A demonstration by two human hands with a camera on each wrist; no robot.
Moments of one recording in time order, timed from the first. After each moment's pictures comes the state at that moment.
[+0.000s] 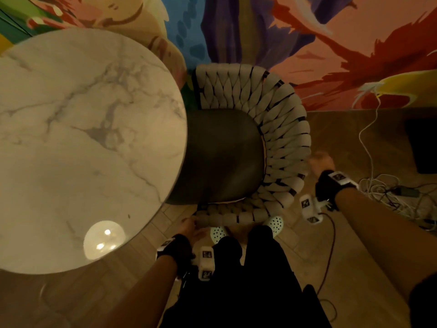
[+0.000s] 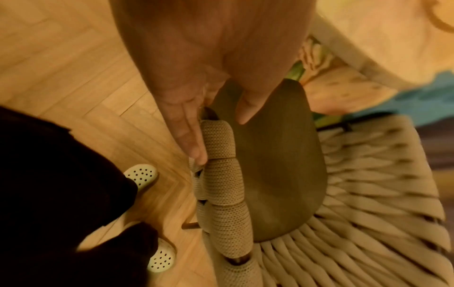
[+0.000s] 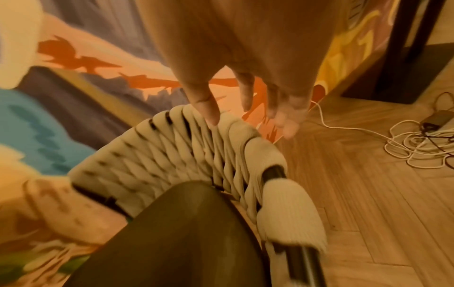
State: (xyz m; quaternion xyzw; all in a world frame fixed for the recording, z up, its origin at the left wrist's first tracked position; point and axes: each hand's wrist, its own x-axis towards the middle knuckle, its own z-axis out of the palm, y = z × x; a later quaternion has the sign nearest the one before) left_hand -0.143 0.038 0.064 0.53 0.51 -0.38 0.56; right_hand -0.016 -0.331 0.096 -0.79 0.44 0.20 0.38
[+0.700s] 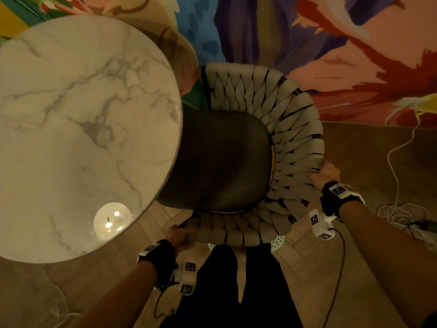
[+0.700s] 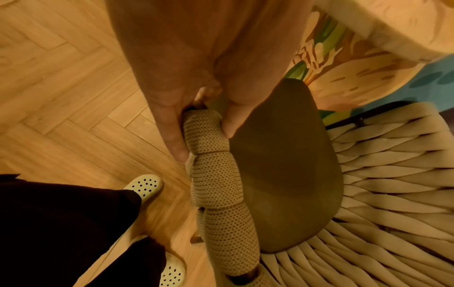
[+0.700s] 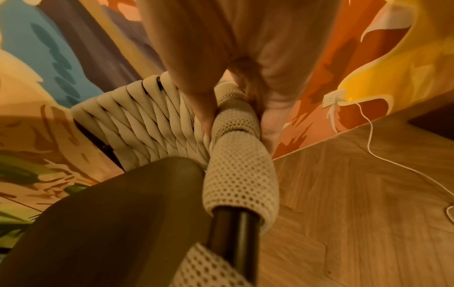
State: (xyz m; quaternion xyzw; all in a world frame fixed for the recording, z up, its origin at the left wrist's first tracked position) left_hand -0.130 0.018 0.027 0.55 0.56 -0.34 0.51; right_hand 0.045 -0.371 0.043 -0.86 0.32 0.27 0.28
